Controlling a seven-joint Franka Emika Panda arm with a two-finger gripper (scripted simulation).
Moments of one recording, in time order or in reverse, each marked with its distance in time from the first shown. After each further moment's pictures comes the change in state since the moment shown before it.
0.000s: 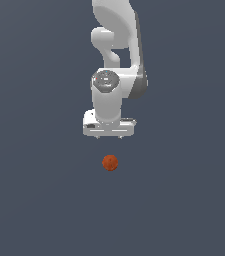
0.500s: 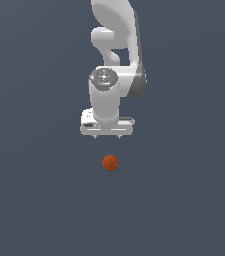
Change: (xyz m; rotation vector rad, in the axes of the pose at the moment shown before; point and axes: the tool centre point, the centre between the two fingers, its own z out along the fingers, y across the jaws) arm 0.002 0.008 -0.007 -0.013 0.002 -0.011
